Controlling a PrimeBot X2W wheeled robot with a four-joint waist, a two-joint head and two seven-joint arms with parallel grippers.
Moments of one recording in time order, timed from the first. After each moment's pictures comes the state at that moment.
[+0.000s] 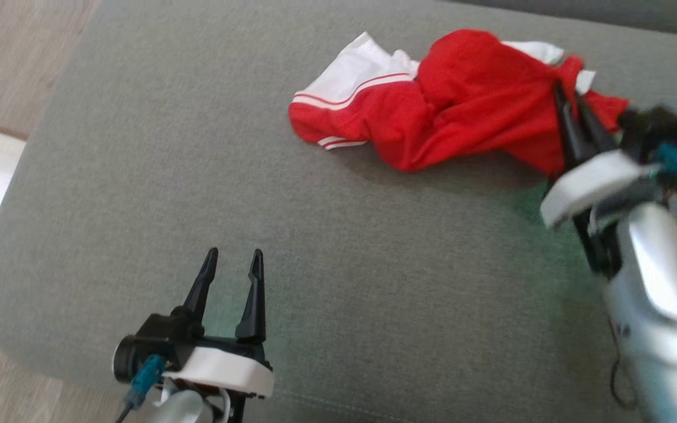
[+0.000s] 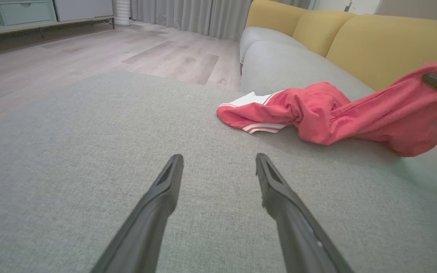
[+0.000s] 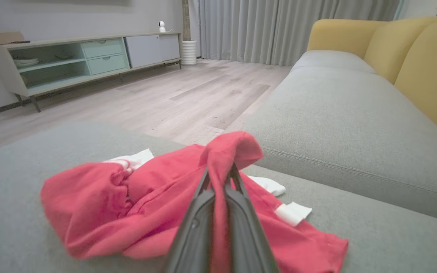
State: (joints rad) left arm -0.16 0.26 -0.62 0.16 -0.60 0.24 -0.25; right arm -0.58 -0.18 0.13 0.55 0.13 0.12 -0.08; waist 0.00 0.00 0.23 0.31
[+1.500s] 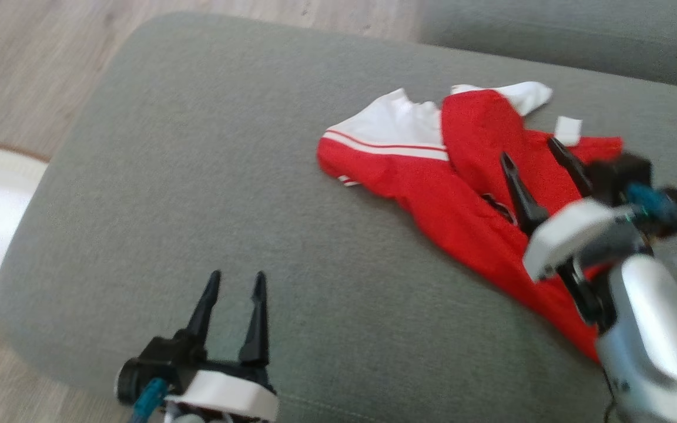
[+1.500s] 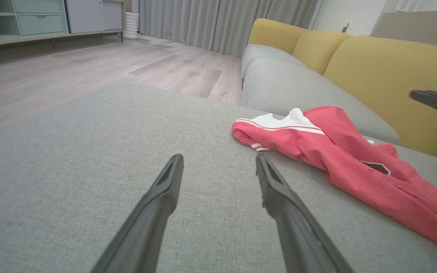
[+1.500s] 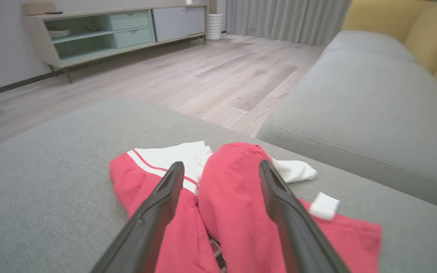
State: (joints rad) left arm -0.07 0.28 -0.63 0.09 -0.61 0.26 -0.24; right arm -0.31 -0.18 0.17 0.18 0.15 0.12 0.19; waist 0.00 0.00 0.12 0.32
